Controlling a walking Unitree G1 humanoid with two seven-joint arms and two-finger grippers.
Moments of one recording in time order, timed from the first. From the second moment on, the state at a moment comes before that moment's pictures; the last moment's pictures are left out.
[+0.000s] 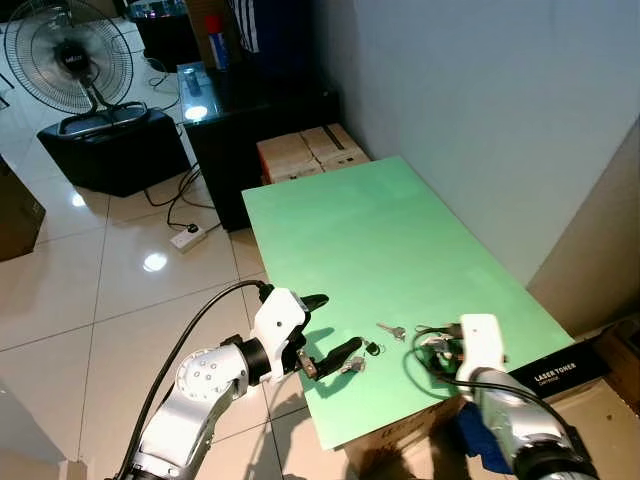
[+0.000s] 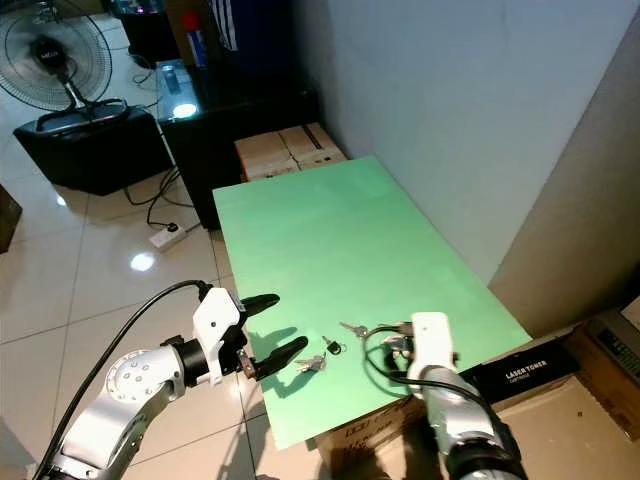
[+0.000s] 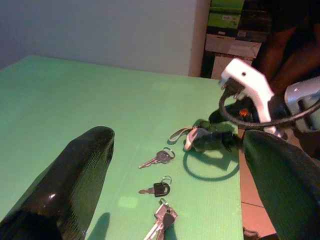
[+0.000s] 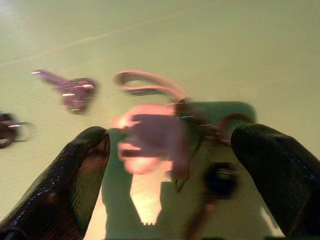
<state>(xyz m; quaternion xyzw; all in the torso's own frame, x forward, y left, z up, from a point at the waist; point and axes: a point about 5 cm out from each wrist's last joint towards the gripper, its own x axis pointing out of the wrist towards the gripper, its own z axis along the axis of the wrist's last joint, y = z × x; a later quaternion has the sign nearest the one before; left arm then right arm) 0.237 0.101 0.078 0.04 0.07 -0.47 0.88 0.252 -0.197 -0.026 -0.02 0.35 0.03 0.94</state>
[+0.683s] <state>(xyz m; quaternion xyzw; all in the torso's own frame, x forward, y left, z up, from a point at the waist) 0.237 0.101 0.078 0.04 0.07 -0.47 0.88 0.266 -0.158 -0.020 0.01 0.34 0.12 0.93</state>
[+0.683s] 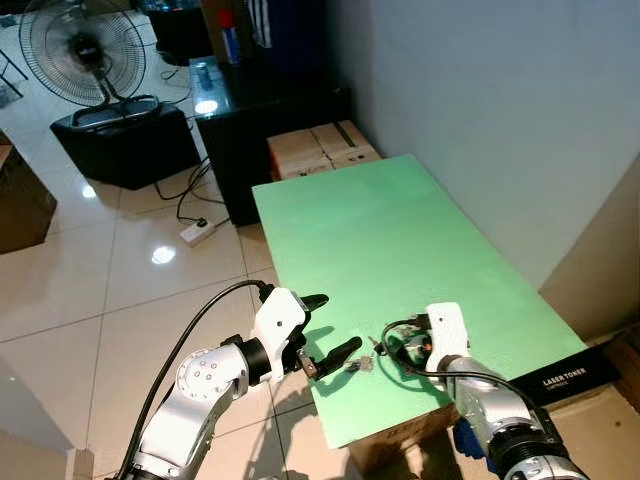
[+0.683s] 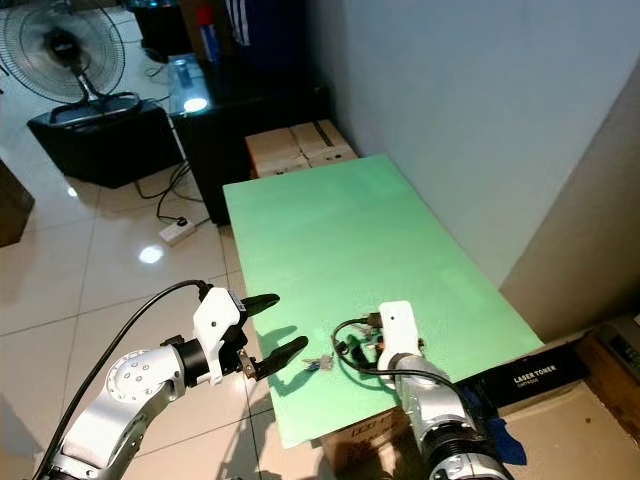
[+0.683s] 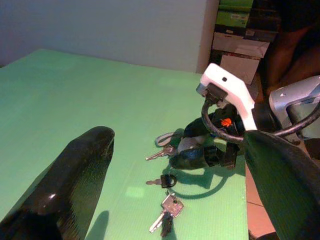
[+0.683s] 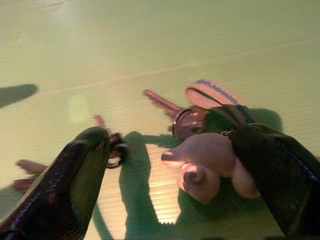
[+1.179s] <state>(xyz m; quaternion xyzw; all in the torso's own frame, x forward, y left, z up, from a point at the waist) 0.237 0.100 0.078 0.04 0.07 -0.48 0.88 0.266 -0.194 0.006 -0.02 0.26 0.08 0.96</state>
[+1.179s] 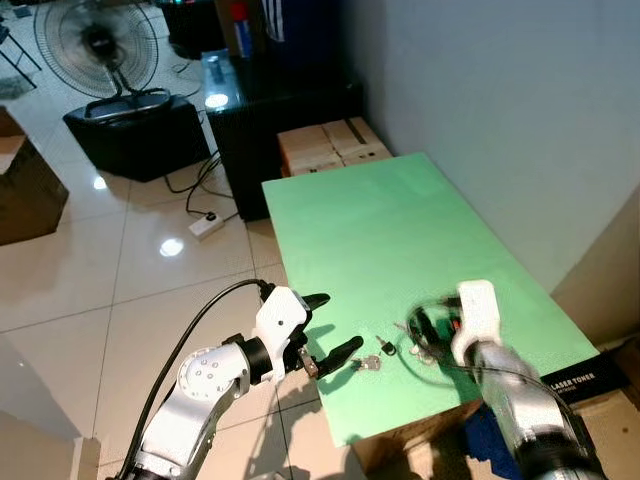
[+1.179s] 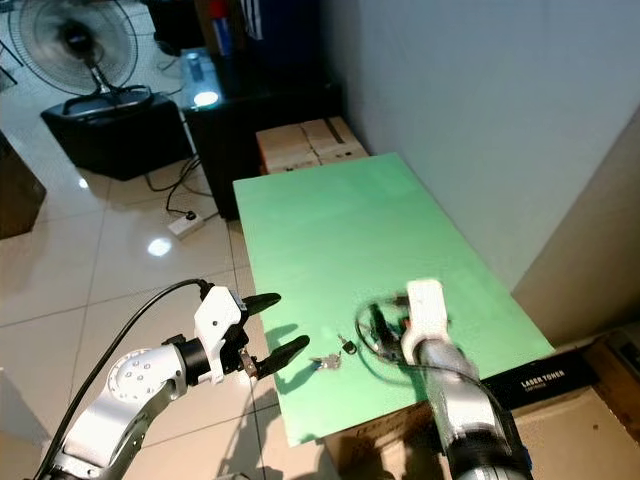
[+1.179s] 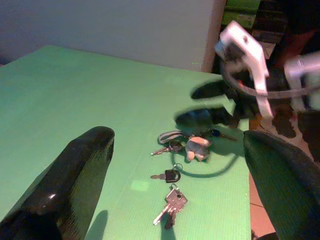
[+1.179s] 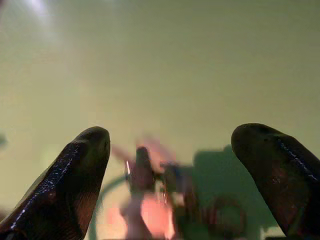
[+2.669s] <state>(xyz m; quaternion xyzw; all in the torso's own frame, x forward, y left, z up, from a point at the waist) 0.235 0.100 0.078 0.05 0.07 -0.49 0.87 0.240 -0.161 0.015 -0.01 0.28 0.20 0.94</state>
